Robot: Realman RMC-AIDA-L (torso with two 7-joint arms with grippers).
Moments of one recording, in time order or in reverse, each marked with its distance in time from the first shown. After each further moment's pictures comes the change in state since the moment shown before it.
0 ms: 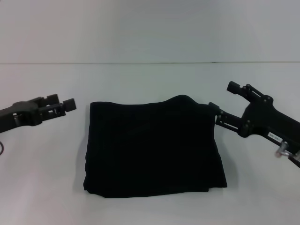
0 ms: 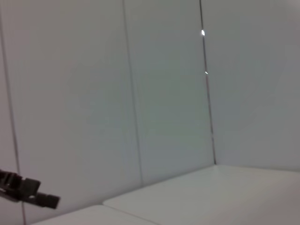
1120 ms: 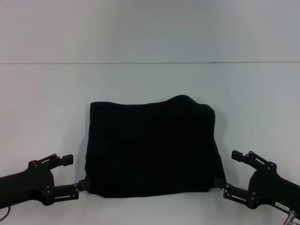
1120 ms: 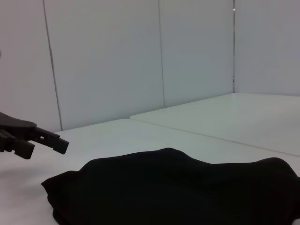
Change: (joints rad) left arm 0.161 -0.077 0.108 -0.005 0.081 0.033 0.438; right arm -0.178 0.004 -0.031 0.028 -0.174 0.021 -0.134
